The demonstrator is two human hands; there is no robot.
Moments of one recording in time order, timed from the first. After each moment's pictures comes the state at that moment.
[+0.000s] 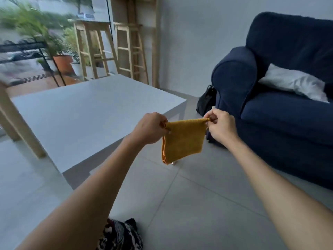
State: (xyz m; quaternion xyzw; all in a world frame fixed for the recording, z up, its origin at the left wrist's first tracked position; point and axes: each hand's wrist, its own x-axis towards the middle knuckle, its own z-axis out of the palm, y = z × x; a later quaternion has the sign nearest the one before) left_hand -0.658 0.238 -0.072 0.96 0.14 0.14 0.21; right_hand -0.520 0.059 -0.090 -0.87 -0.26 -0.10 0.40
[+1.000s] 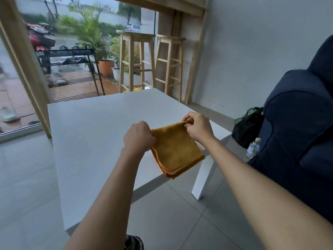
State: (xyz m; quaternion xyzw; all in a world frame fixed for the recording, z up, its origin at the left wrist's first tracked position) left_hand -0.633 0.394 -0.071 0.85 0.45 0.15 0.22; right_hand -0.456 0.309 -0.085 -0.83 -0.42 -0.03 0.36
